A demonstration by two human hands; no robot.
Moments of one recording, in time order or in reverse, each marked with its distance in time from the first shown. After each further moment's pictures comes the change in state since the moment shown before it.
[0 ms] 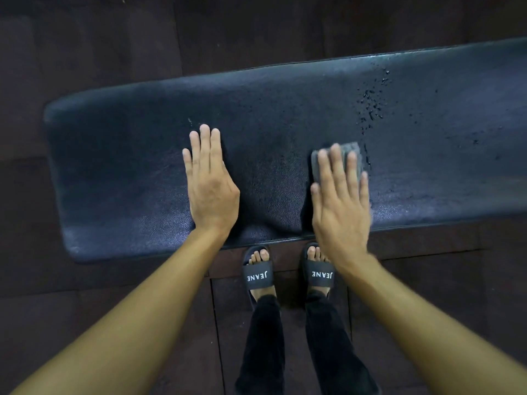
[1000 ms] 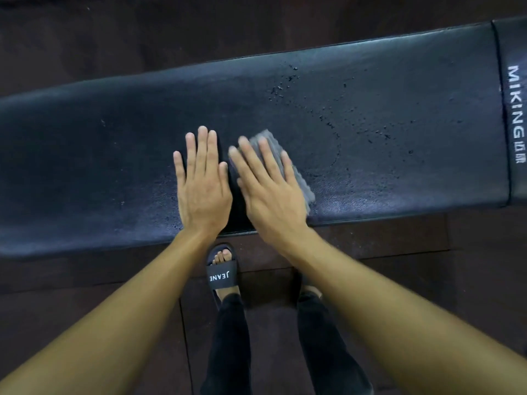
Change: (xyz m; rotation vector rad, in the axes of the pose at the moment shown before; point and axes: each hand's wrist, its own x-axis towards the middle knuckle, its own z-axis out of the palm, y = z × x) left_hand -0.029 0.123 0.036 0.151 -0.164 0.057; right_hand 0.033 0.059 -0.004 0.055 0.041 -0.361
